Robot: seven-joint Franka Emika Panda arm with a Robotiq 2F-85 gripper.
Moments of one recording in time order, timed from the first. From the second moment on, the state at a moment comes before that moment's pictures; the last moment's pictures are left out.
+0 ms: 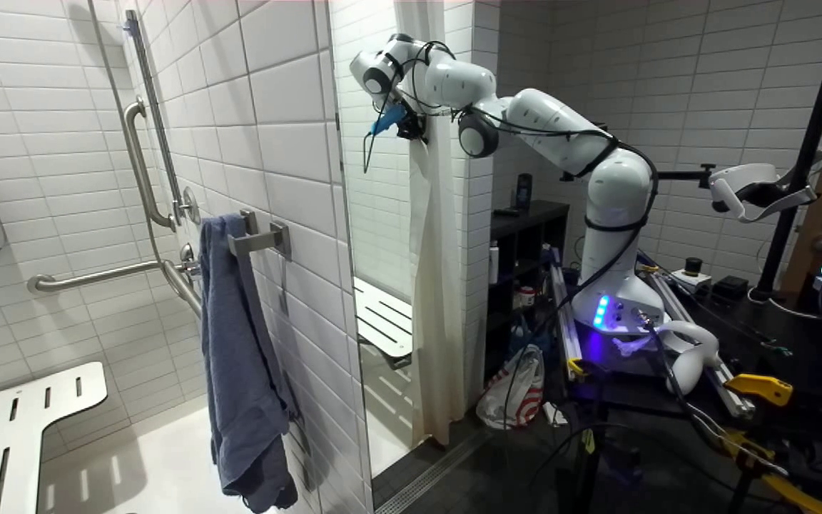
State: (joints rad) arm 0.27 0.97 0.40 -0.42 0.40 1.16 -0.98
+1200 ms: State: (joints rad) arm 0.27 0.98 0.40 -0.36 0.40 1.14 -1.00
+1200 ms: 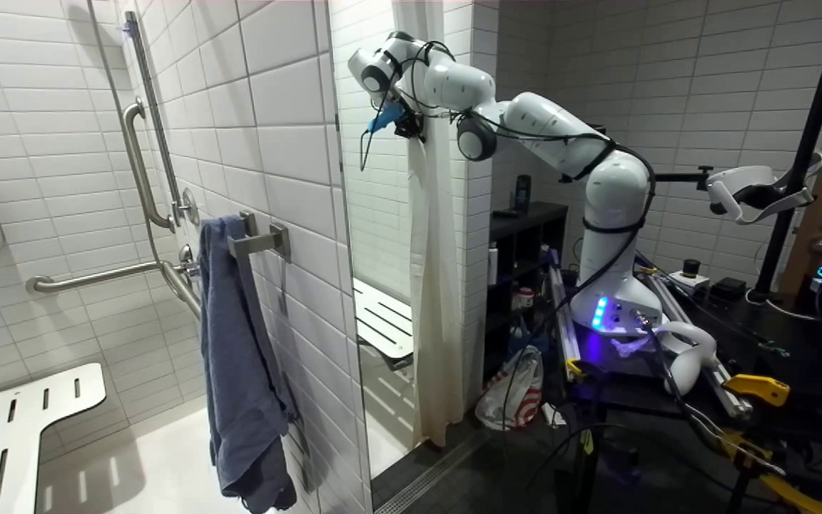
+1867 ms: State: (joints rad) arm 0.33 0.99 0.39 -0.37 0.40 1.28 -1.07
